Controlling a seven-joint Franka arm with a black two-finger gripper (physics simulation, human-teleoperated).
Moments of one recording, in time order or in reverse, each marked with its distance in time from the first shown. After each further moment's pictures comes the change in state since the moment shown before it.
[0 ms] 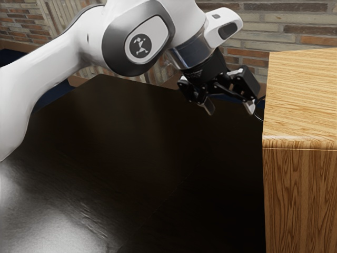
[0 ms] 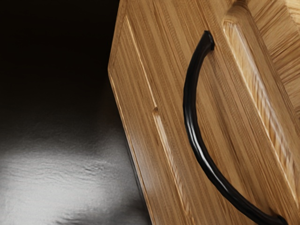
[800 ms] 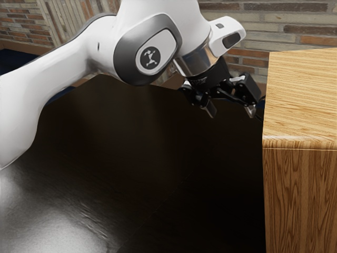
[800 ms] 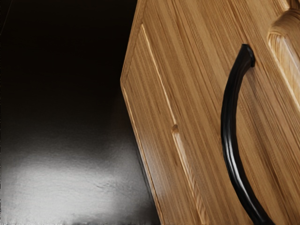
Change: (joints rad) arm 0.007 0.018 0.003 -0.034 0.033 0.061 0.000
